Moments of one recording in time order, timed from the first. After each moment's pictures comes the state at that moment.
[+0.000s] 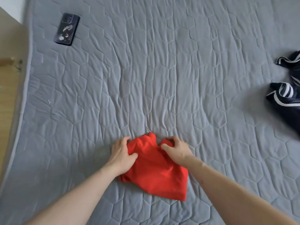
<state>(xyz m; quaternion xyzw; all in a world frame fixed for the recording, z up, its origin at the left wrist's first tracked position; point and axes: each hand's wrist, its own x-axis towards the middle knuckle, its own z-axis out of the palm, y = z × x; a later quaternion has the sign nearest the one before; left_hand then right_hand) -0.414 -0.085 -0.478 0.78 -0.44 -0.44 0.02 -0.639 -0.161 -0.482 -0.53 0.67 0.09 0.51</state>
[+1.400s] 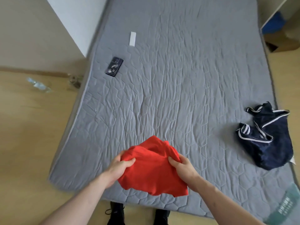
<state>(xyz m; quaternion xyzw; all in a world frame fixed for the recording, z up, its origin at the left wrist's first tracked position) -0.408 -0.011 -0.225 0.72 -0.12 -0.60 0.33 -0.657 -0.109 -0.219 -0.40 0.60 -0.05 0.69</state>
